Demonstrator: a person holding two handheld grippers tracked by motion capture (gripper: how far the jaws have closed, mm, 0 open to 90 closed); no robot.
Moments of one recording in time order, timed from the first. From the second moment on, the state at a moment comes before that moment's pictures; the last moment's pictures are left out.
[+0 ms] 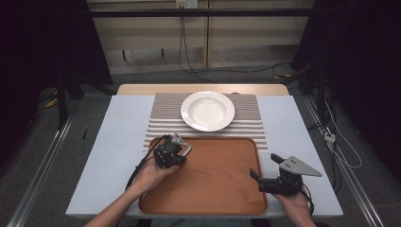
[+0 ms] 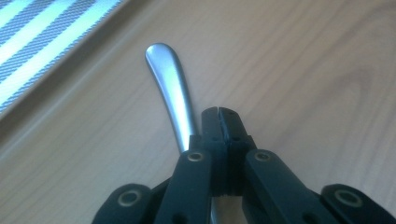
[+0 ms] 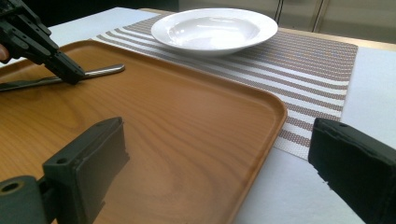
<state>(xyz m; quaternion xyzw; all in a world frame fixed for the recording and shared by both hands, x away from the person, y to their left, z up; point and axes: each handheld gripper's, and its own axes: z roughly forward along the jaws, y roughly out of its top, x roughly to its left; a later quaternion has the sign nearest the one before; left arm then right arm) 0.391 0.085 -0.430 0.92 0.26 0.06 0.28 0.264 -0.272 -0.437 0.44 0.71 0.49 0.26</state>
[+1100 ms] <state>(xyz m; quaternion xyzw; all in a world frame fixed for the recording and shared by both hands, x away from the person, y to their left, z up) 0.392 0.111 -0.429 0.90 0.32 0.06 0.28 0.264 -0.272 -0.438 0.44 0.71 0.49 0.26</state>
